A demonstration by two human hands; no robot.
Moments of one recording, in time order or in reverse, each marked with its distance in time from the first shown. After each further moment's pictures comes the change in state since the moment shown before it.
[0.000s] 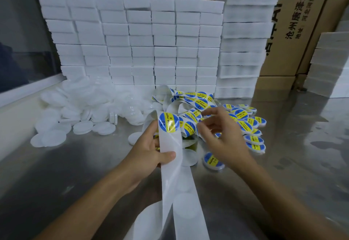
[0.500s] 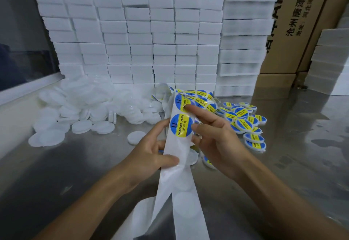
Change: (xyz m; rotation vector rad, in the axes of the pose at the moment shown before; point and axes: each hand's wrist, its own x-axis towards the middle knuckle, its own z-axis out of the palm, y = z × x) left_hand -0.007 0.009 0.004 0.024 -0.149 0.016; right_hand -0.002 -0.026 0.010 1.002 -0.262 0.366
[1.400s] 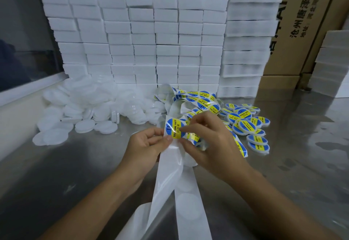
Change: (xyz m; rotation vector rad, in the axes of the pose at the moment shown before) left_hand 0.007 -0.012 -0.003 -0.160 0.383 -0.008; right_hand -0.004 0.013 -0.004 -1.396 0.056 -0.796
